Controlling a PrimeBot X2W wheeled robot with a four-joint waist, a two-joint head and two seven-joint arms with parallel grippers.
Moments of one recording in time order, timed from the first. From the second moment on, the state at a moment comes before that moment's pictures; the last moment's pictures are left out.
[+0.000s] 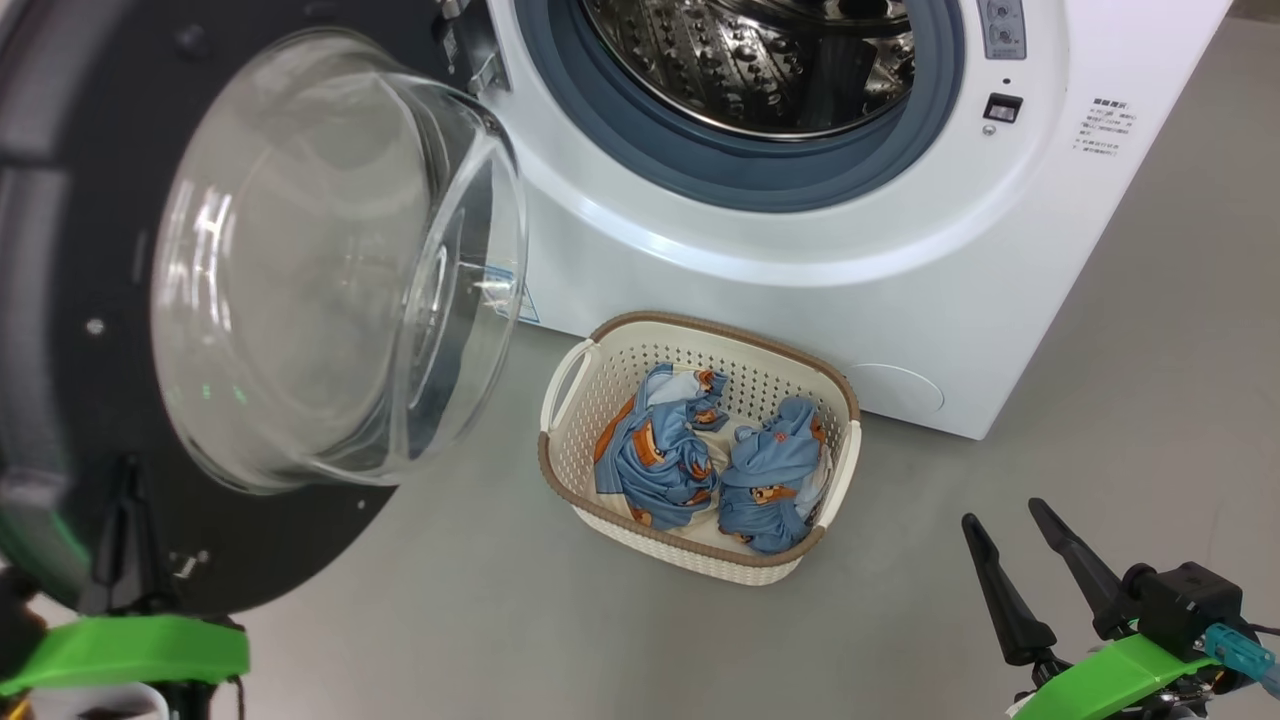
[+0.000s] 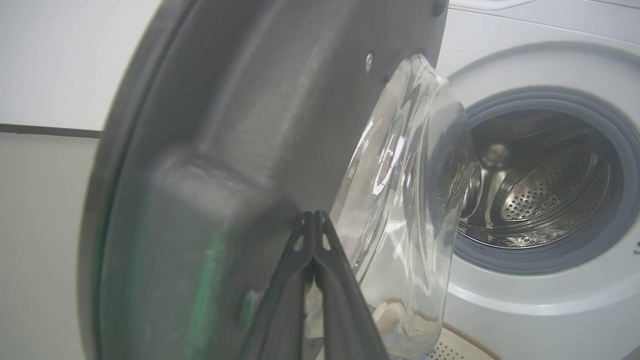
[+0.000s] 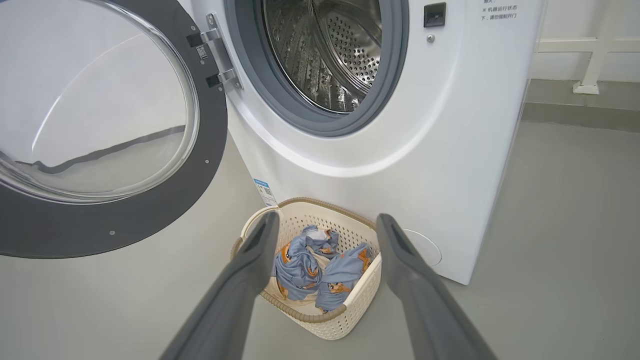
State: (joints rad) left arm -0.11 0.16 0.05 0.12 -0.53 0.08 -0.25; right arm -0.05 -0.27 0.14 0.22 0.40 0.13 -0.25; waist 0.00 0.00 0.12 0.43
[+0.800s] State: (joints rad) left arm -0.40 0.18 0.33 0.47 -0.38 0.00 -0.26; right arm -0.11 -0.31 0.14 0.21 0.40 0.13 -0.25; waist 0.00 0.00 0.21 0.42
